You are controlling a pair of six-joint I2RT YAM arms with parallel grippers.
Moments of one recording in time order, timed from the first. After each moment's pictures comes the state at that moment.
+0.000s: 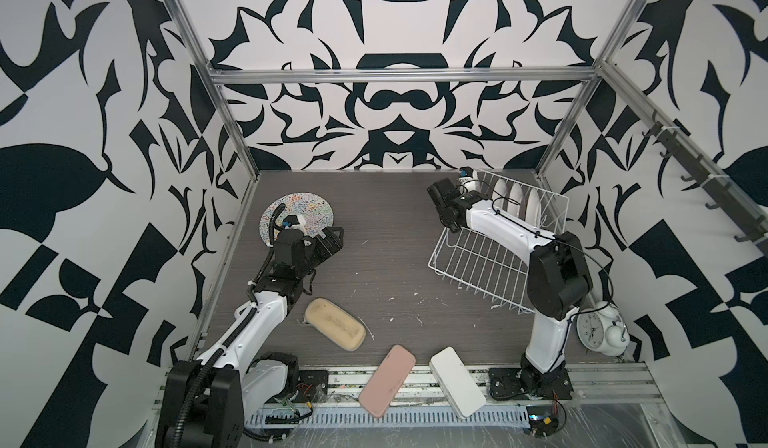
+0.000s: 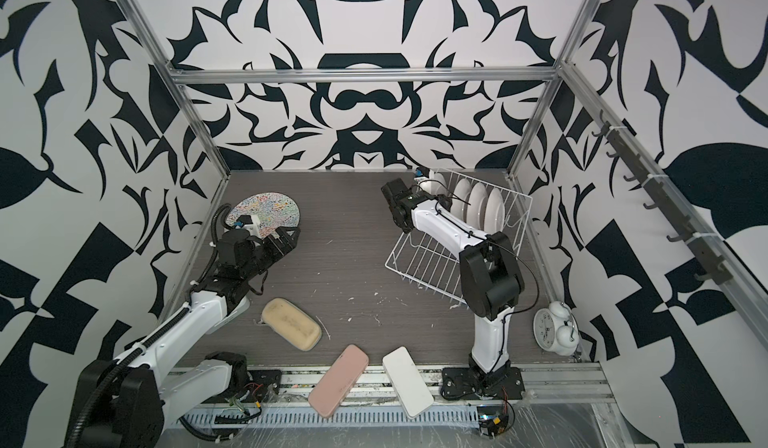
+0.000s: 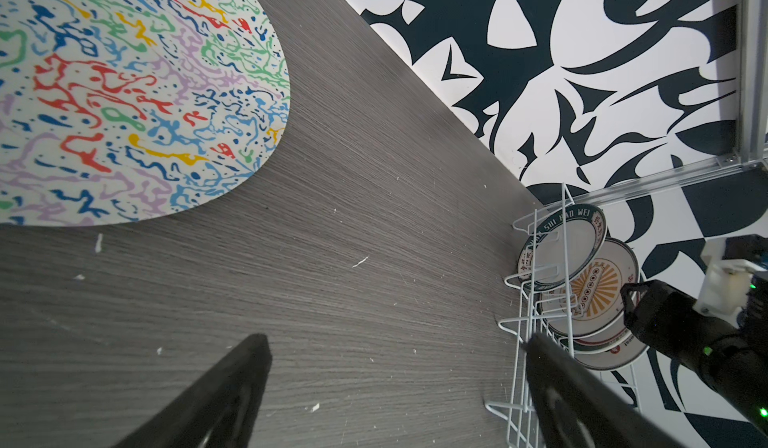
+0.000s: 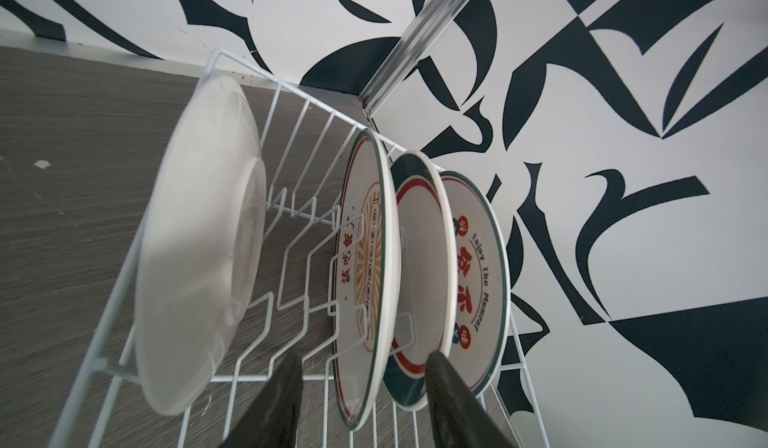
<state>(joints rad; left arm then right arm) -0.20 1.07 0.53 0.09 0.22 -0.78 0.49 1.90 1.54 -0.77 1.08 0.44</state>
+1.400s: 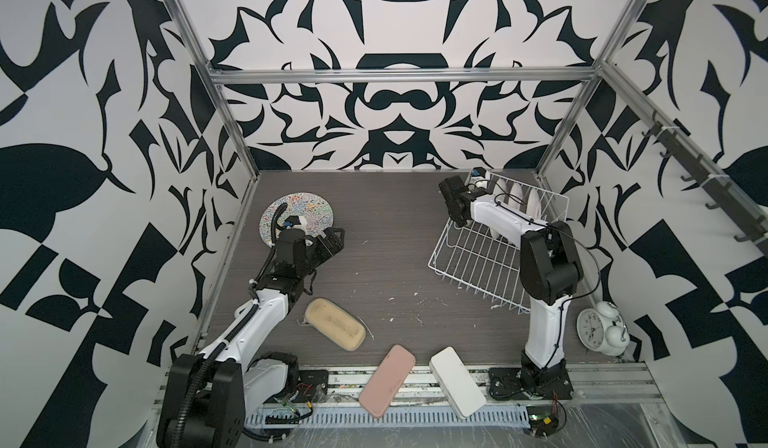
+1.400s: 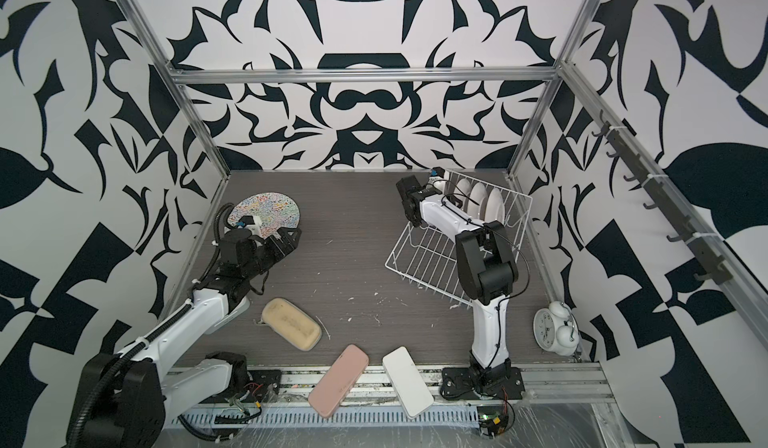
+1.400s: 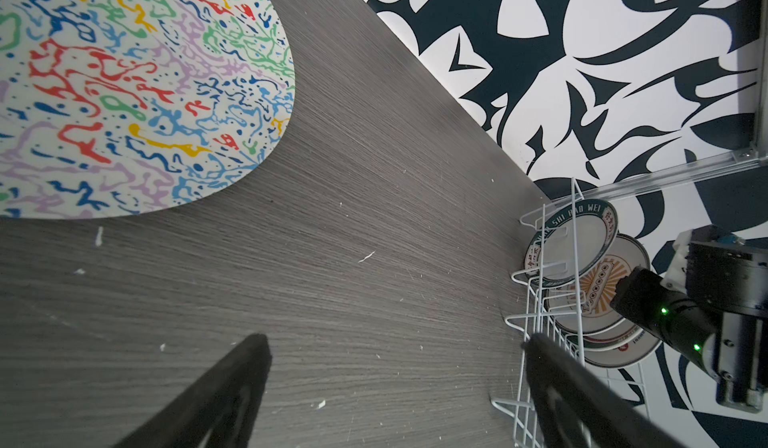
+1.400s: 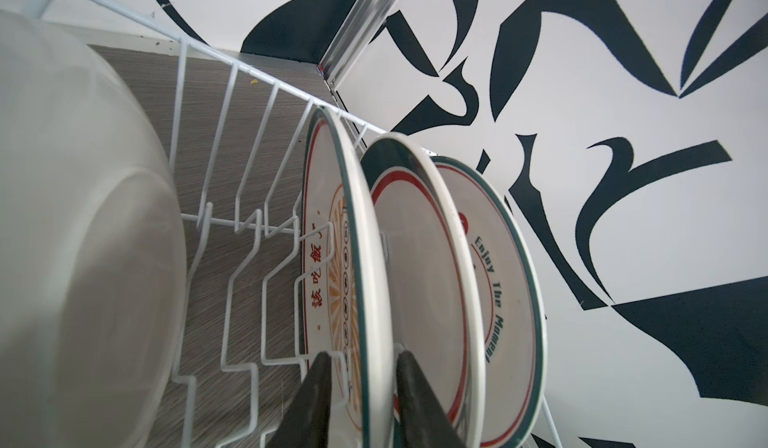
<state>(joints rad) -0.20 1.10 0.53 0.09 0.23 -0.78 0.39 2.01 1.57 -0.74 1.11 0.47</state>
